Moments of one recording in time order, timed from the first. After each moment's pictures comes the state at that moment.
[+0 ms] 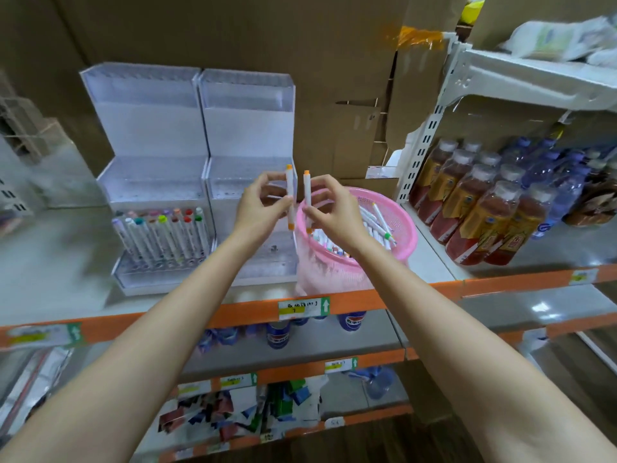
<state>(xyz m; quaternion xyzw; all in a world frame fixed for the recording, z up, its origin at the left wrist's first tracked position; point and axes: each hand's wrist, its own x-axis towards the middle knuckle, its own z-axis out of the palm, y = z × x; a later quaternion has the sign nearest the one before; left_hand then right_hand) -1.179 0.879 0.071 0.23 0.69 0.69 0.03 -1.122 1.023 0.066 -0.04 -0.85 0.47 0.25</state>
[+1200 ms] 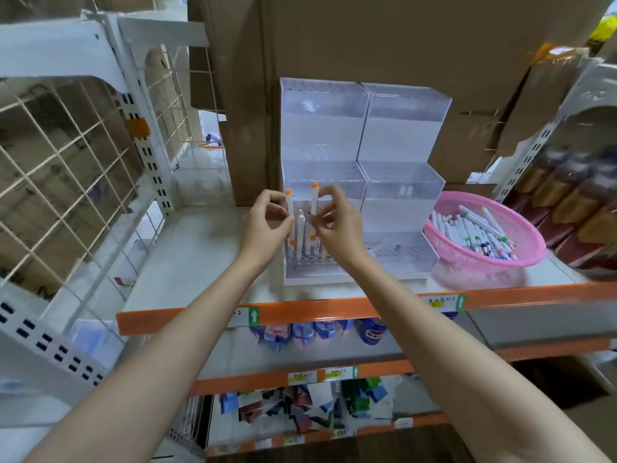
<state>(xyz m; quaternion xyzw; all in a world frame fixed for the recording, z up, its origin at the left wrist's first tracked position) -1.256 0.623 0.040 0.25 0.74 0.62 -0.07 -1.206 0.766 0.046 -0.04 -0.84 0.45 0.31</state>
